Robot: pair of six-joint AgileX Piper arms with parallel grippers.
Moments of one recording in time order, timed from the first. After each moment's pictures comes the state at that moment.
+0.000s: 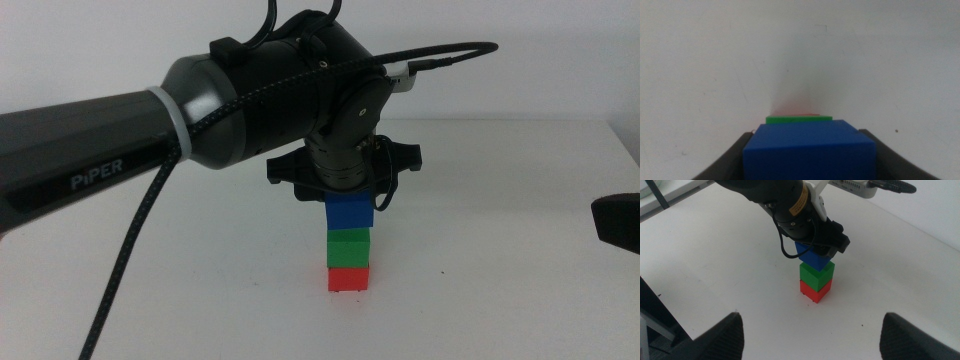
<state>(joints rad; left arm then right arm) -0.82 1.85 -1.60 0.27 1.01 -0.93 0.85 0.79 -1.17 -0.11 1.05 0.10</state>
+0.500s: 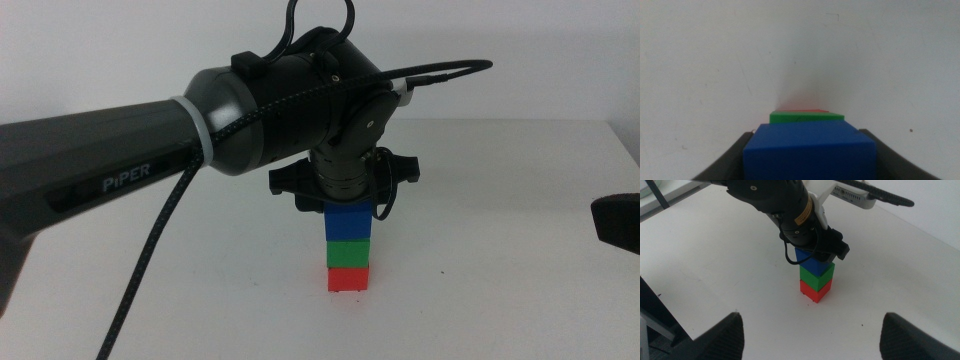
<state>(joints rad) -0.82 1.89 -1.60 0.27 1.02 -0.96 0.85 0.79 -1.17 -0.11 1.05 0.10</state>
